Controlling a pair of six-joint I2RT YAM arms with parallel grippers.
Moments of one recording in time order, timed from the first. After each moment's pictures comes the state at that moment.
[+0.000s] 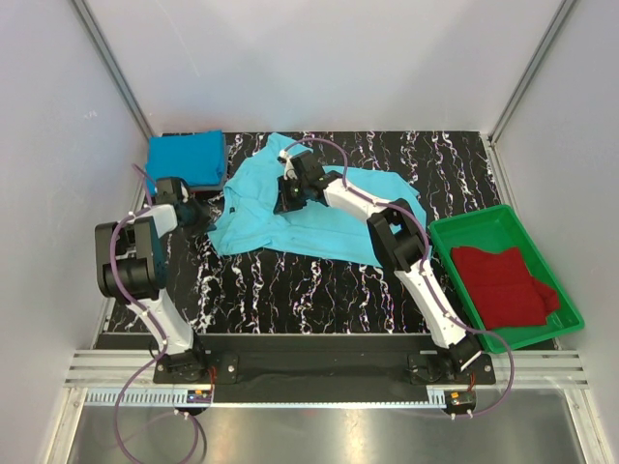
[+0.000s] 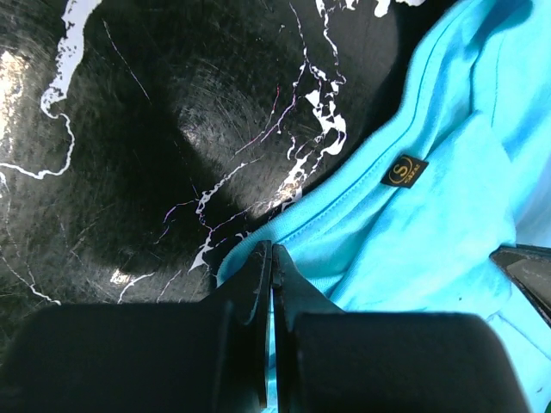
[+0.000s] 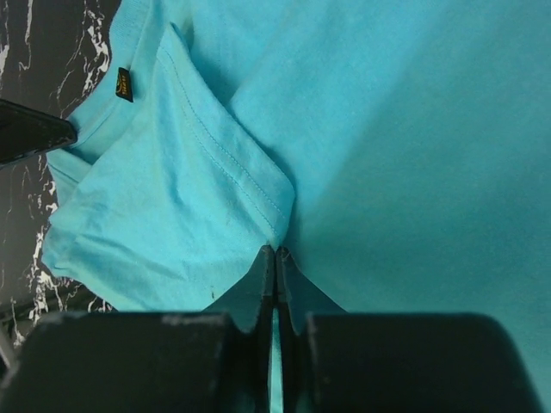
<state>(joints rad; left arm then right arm) 0.18 1.80 1.02 -0.22 0.25 -0.54 0.64 2.58 2.17 -0.35 -0.41 0.40</state>
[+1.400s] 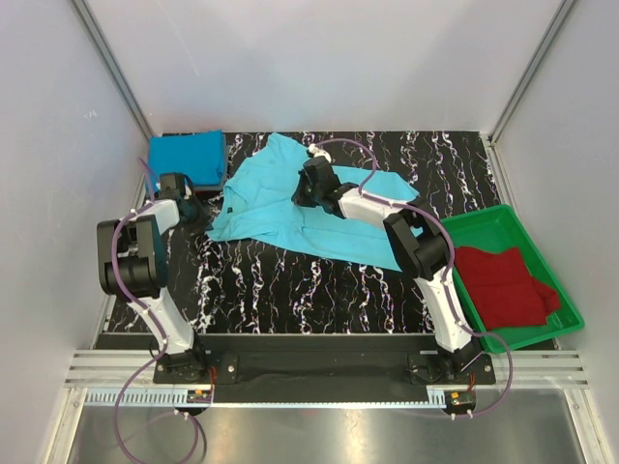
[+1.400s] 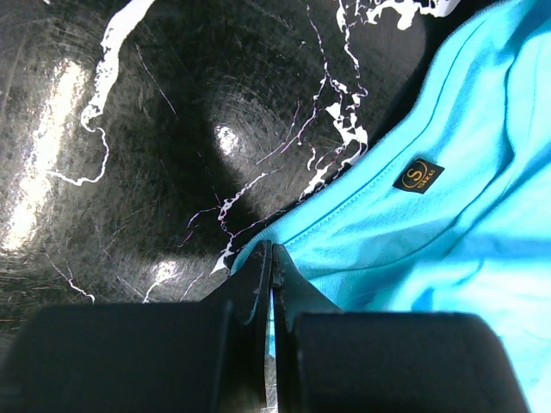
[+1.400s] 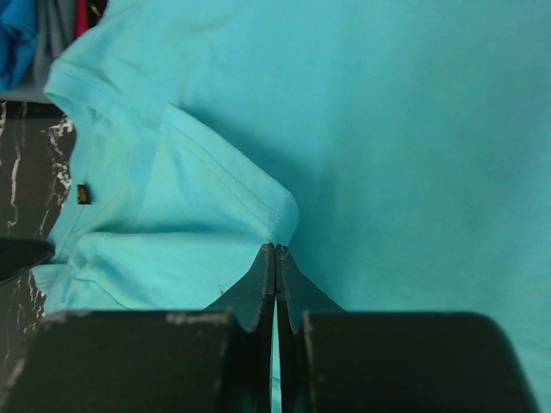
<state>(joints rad) 0.16 1.82 1.08 -0.30 0.14 -0.48 0.64 2.29 1.71 -0.01 -0.01 0.62</state>
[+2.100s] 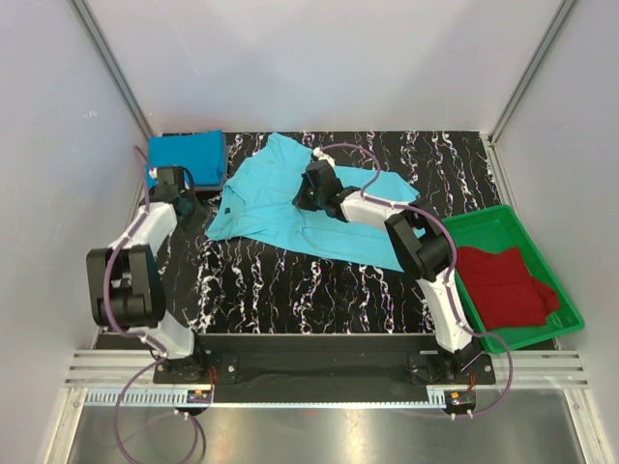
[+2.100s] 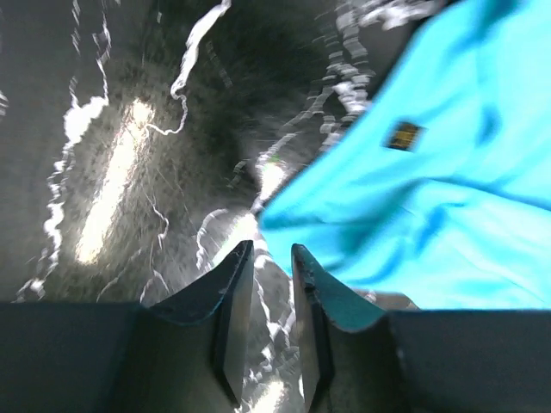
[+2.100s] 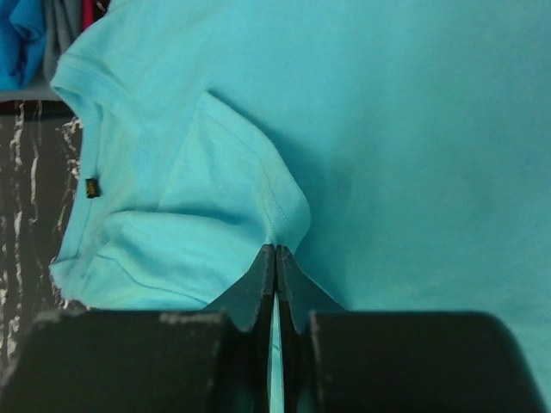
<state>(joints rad) 0.12 1.62 1.07 -0.42 -0.01 -0.41 0.64 2.26 1.63 0.03 0.00 0.70</state>
